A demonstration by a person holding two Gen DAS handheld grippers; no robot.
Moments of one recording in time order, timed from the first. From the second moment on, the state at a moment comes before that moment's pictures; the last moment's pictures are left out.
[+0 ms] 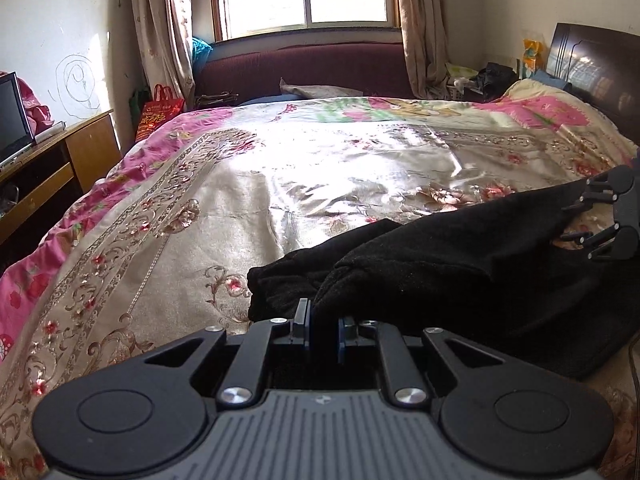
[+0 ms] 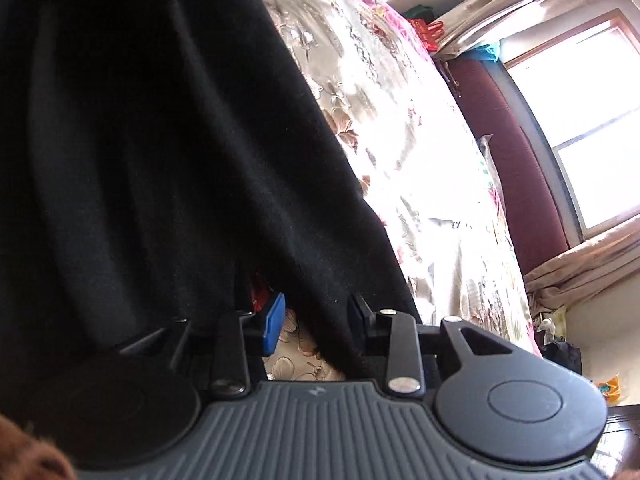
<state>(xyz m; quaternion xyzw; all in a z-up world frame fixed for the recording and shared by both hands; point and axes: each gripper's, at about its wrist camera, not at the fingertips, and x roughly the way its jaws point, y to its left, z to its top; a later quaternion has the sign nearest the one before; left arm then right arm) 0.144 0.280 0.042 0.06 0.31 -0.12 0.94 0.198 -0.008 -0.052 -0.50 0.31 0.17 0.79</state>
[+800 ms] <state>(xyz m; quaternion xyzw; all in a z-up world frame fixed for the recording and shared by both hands) 0.127 0.293 0.000 0.15 0.34 -0.06 0.93 0.072 0.028 -0.025 -0.37 0.41 0.21 0.81</state>
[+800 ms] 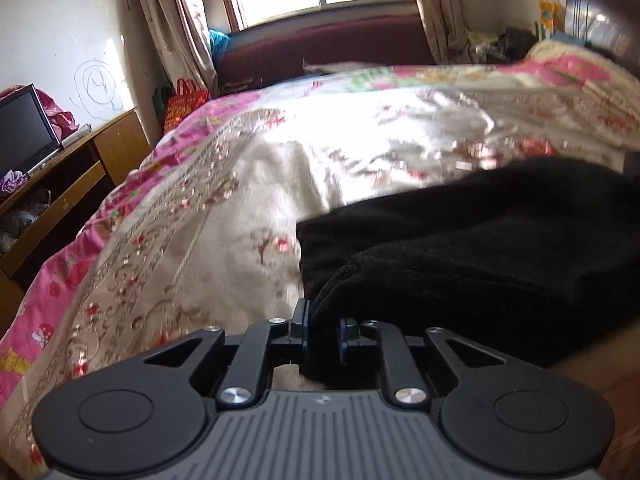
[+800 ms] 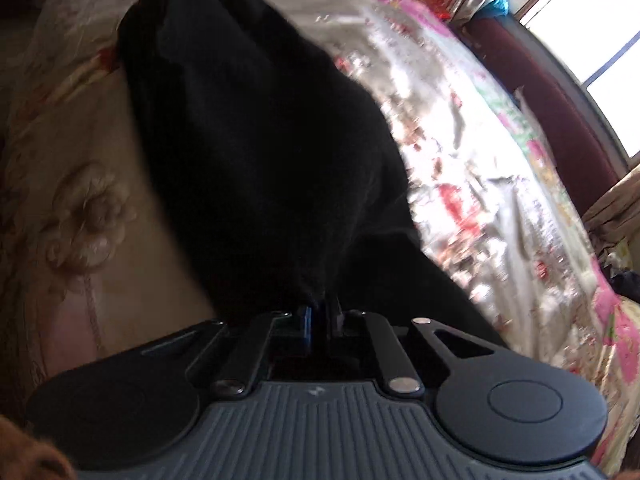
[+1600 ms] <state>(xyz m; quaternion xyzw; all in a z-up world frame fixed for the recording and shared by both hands) 0.120 0.189 -0.028 0.22 0.35 -0.12 0.90 0.086 -0.147 -0.013 -0.12 0.45 -0.03 0.89</state>
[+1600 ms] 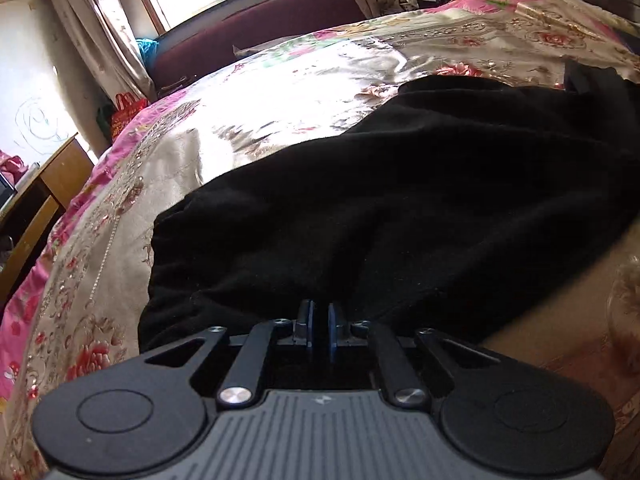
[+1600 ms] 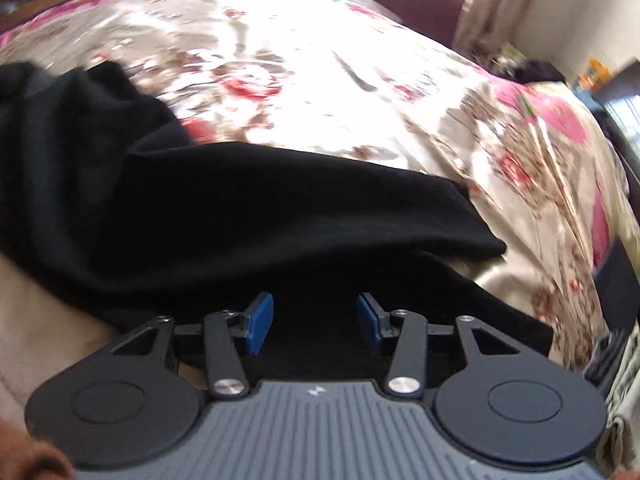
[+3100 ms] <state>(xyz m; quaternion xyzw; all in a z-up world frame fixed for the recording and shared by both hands) 0.103 -0.047 -0.029 0.30 0.33 -0.36 0.82 -0.009 -0.378 -0.039 0.40 0.27 -0.20 0.85</state>
